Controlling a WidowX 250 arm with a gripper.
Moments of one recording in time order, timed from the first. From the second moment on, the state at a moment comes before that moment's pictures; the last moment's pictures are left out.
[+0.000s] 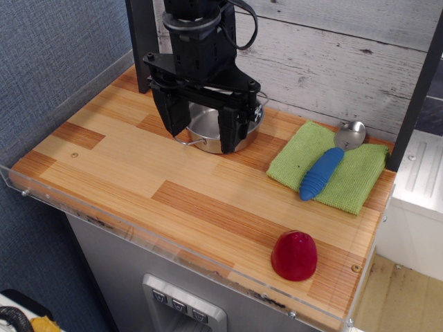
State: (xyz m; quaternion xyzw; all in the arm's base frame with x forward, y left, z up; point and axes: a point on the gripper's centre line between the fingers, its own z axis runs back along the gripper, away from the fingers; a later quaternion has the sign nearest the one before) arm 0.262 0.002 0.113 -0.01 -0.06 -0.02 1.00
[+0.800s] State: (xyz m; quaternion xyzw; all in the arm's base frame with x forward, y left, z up) arm 0.310 -0.037 0.078 -0.01 -0.05 -0.06 1.00
